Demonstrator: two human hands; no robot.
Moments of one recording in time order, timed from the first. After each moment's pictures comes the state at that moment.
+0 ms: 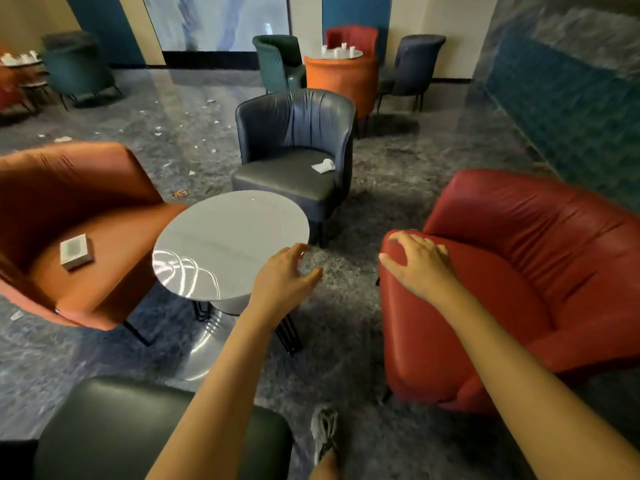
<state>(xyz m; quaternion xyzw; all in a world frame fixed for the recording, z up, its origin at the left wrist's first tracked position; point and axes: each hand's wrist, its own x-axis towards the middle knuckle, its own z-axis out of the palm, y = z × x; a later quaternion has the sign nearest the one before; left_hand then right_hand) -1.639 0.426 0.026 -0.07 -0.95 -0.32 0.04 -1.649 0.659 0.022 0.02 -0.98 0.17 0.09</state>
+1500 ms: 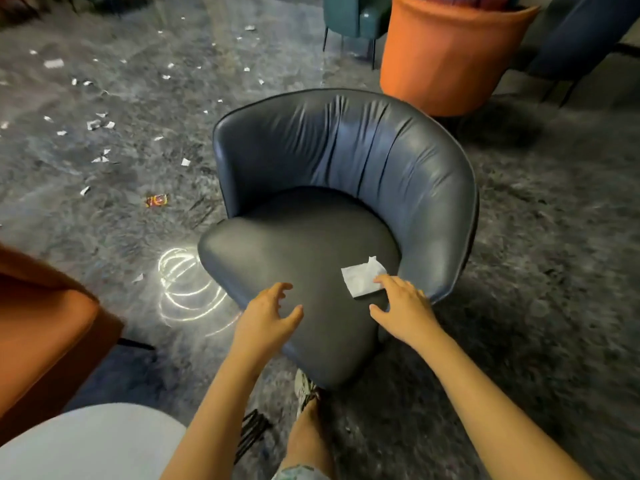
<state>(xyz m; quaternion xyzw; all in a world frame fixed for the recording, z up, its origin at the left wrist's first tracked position) -2.621 0.410 -0.116 0.16 -0.91 -0.38 -0.04 -2.698 0.630 -0.137 0.14 -0.97 0.17 -0.13</state>
